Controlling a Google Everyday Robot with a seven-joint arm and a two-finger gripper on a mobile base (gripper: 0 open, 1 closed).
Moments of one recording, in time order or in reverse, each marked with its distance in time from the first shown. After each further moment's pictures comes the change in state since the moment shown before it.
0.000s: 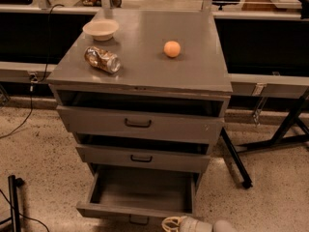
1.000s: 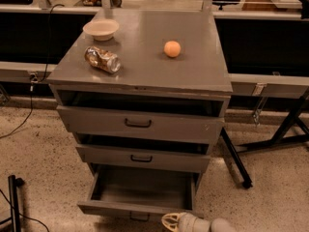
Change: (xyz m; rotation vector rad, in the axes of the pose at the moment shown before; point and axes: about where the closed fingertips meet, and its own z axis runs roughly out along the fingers) arm 0.009 -0.024 0.005 0.069 0.059 -0.073
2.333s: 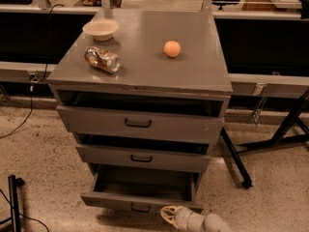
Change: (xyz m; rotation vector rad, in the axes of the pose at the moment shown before) arm 0.029 -0.029 0.031 0.076 0.076 0.023
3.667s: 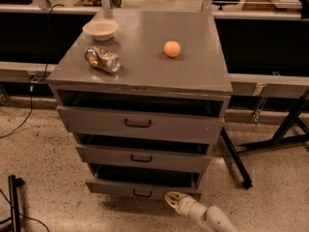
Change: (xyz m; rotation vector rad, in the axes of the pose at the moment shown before) arm 0.020 -0.064 0.013 0.163 -0.020 0.109
